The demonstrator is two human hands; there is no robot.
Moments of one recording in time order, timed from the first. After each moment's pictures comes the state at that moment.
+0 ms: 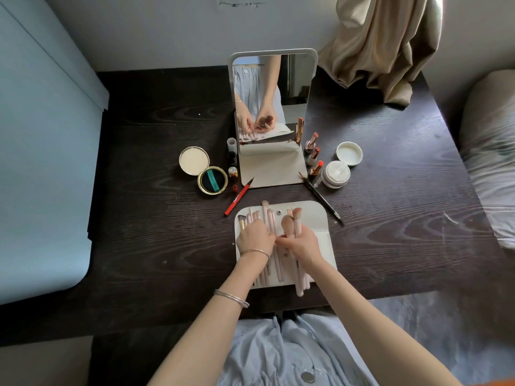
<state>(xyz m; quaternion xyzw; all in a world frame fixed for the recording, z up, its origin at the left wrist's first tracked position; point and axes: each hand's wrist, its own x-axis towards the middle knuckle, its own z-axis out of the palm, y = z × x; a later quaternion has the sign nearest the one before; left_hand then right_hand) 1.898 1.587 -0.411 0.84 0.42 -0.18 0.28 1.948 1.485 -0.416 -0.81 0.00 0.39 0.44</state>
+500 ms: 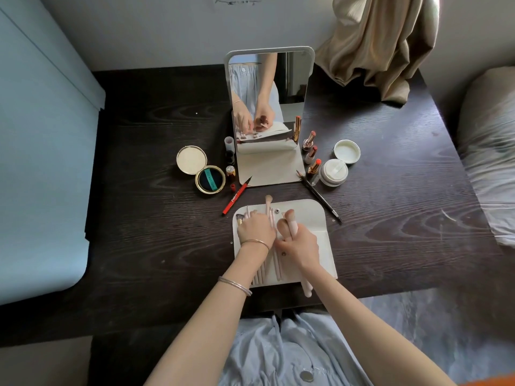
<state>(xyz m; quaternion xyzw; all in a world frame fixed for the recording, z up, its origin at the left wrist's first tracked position) 1.911 1.590 -0.398 0.88 0.38 -0.19 0.22 1.941 1.484 -0.419 -0.89 -0.02 0.35 0.31</state>
